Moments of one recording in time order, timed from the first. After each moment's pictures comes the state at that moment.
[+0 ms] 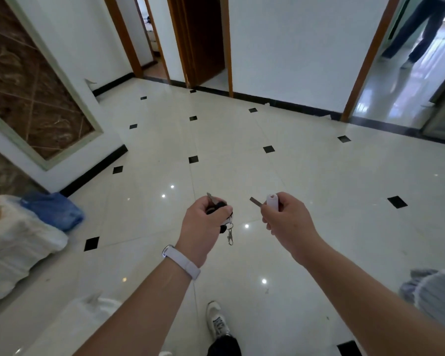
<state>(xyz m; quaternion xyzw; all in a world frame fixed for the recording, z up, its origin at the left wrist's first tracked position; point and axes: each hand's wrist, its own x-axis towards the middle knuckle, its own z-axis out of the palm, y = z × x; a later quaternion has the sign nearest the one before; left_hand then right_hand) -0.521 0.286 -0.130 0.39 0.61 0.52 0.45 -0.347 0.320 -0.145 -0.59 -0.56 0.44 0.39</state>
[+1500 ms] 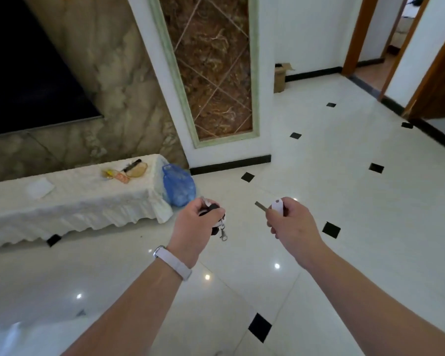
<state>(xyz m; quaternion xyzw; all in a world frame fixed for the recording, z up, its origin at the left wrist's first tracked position) -0.952 0.713 -0.122 0.07 0.74 0.64 0.18 -0.855 0.888 -0.150 -0.29 -0.74 0.58 0.15</state>
